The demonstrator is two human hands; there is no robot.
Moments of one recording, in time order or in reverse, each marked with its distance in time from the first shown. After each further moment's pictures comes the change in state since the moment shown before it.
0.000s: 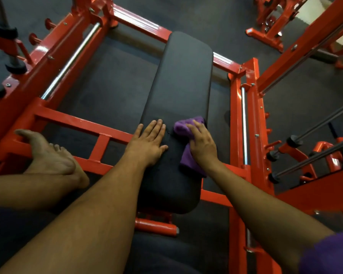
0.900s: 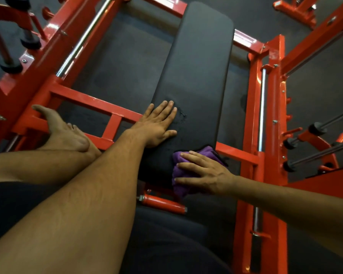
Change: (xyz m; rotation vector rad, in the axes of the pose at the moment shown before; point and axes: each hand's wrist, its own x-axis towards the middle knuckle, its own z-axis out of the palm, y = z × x) left_hand -0.009 -0.021 0.001 -0.055 -0.052 0.156; right_hand -0.107 0.010 -0.022 -0.154 -0.368 -1.119
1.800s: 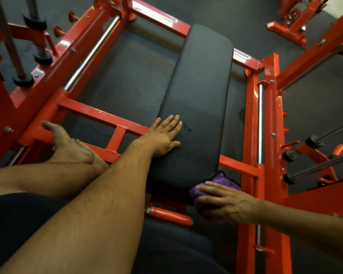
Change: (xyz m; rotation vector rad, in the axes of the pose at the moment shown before) left_hand -0.002 -0.004 -0.011 -0.075 -0.023 0.040; right_hand -0.047 -0.018 -0.020 0.148 -0.147 -0.033
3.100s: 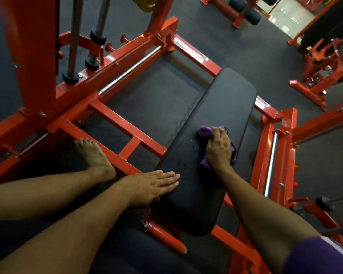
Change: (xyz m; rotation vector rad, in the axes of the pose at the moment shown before) left_hand -0.110 -0.004 0.057 0.134 -0.010 0.230; right_hand 0.171 0.161 -0.046 0.005 0.600 1.041
